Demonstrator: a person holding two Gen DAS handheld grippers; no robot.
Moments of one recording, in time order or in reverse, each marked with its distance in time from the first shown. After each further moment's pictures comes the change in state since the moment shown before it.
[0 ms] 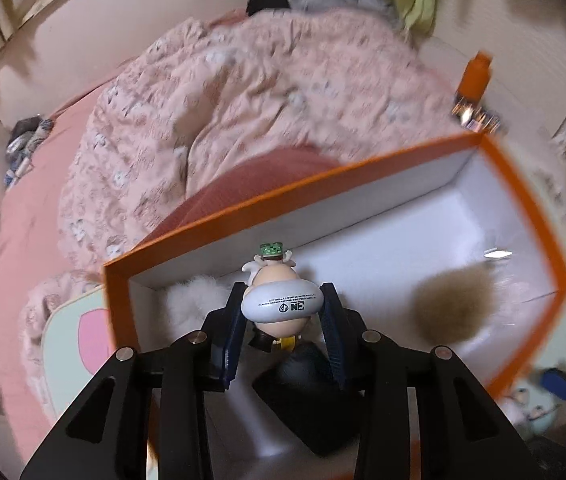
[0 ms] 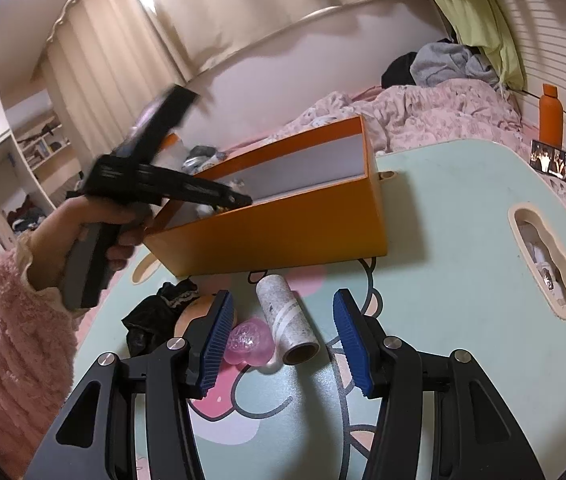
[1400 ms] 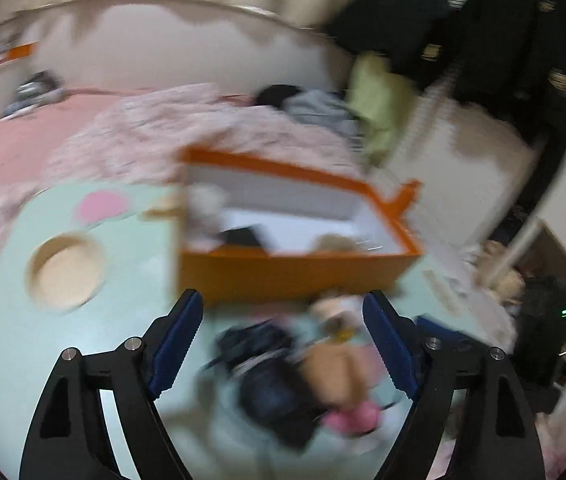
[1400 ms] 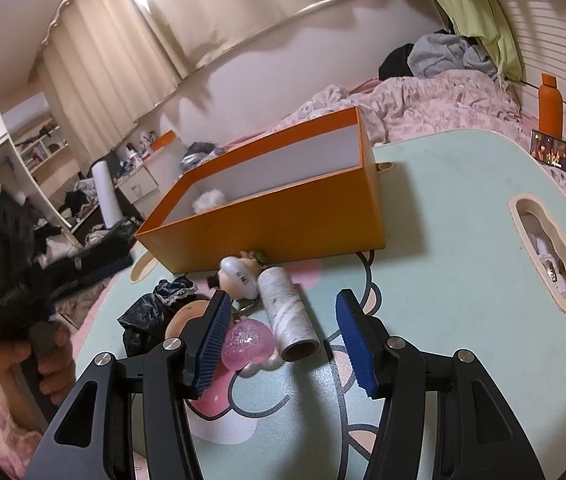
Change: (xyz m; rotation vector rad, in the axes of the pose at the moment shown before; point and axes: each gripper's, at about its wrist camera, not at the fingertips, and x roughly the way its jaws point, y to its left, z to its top) left arm -0.076 0.019 -0.164 -0.345 -0.369 -0.198; right arm 0.003 -0.004 0.000 0.017 0.022 0.003
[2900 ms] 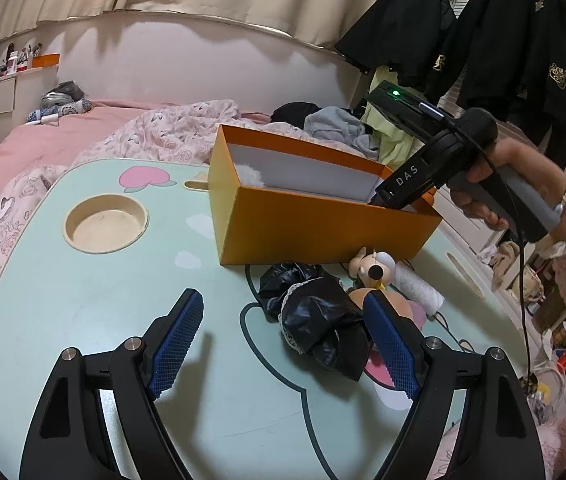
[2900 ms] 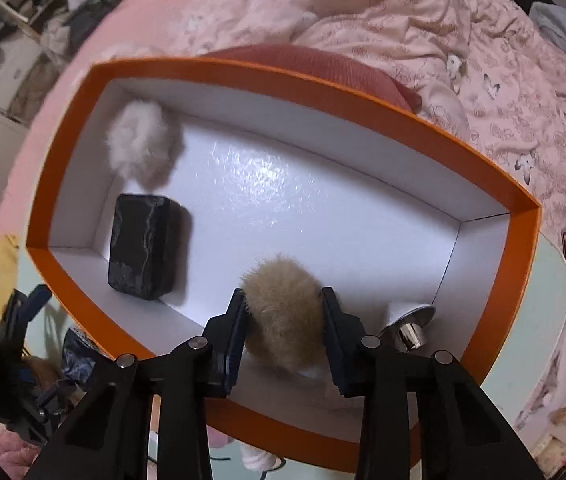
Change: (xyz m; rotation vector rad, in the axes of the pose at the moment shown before) left arm -0.010 0.006 -0.045 0.033 -0.108 0.002; right arm 0.184 0.022 0.126 -0.354 0.823 -0.163
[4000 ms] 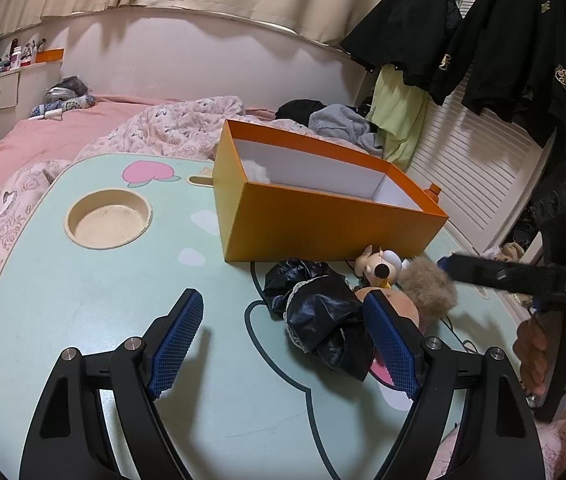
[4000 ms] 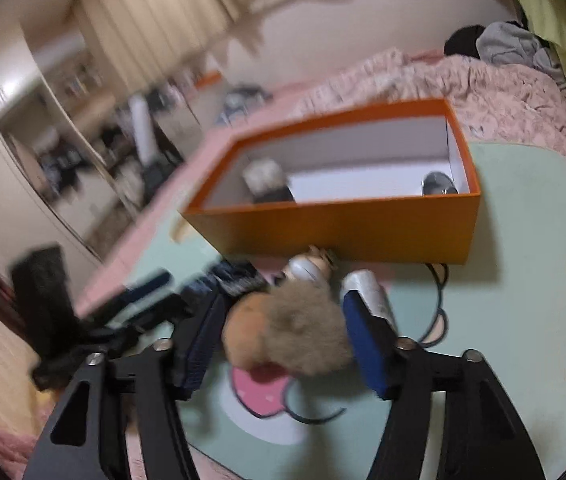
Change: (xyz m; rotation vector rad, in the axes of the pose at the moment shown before) left arm 0.000 0.003 0.000 -0.014 0.003 0.011; right arm -0.044 0.037 -0.185 0.172 -0.721 0.283
